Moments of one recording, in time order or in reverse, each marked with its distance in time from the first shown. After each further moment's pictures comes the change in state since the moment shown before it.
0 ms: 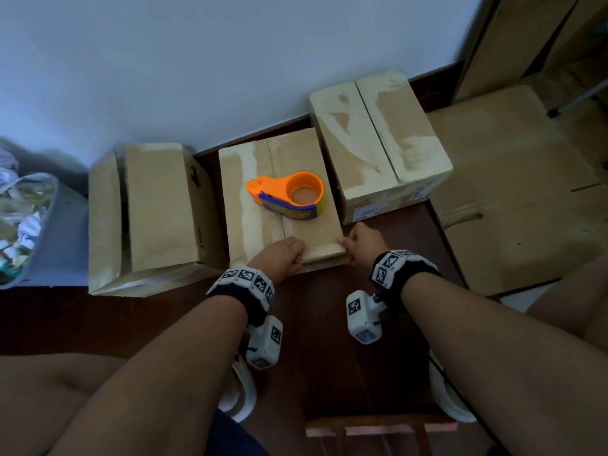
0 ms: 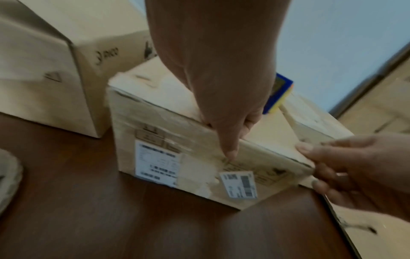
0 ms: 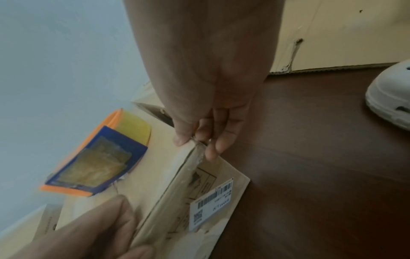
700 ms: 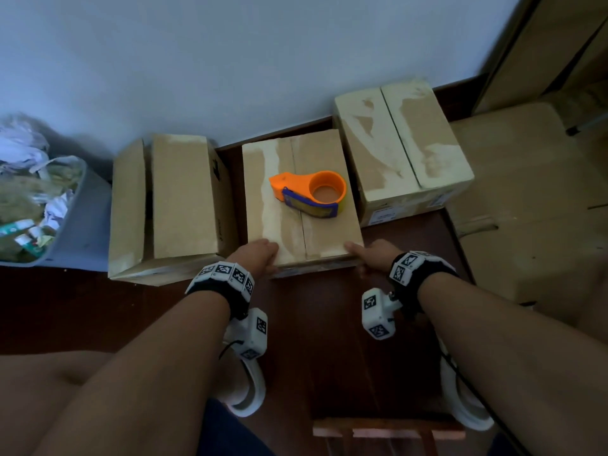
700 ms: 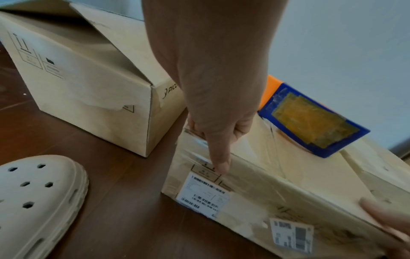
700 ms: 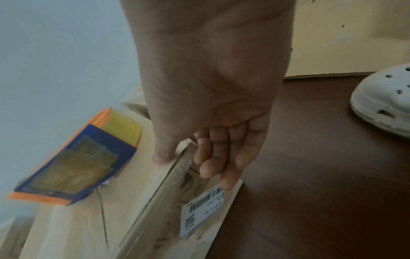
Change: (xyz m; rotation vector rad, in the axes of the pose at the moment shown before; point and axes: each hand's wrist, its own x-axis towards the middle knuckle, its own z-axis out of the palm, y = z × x) left_hand -0.047 -0.059 -0.016 0.171 -0.100 -0.218; right_hand -0.005 -0.006 0.005 -0.004 -0.235 0.197
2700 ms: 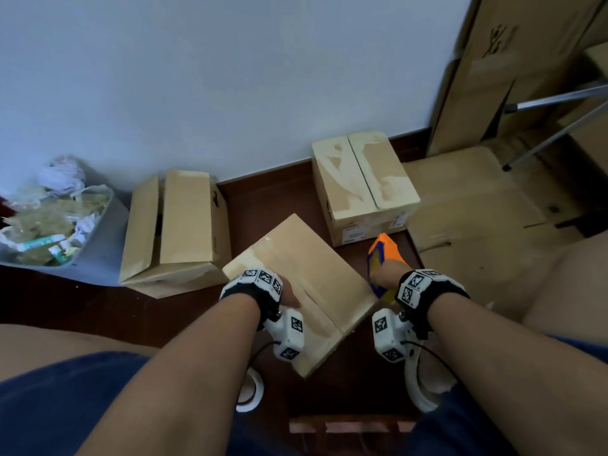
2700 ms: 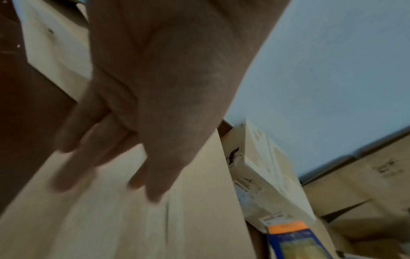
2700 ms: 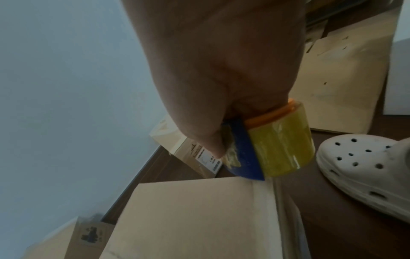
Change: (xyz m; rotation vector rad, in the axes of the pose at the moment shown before) left_hand -0.040 0.123 -0.011 0.078 -0.352 -0.321; right_hand -0.088 0.046 -0.044 -0.116 0.251 -0.006
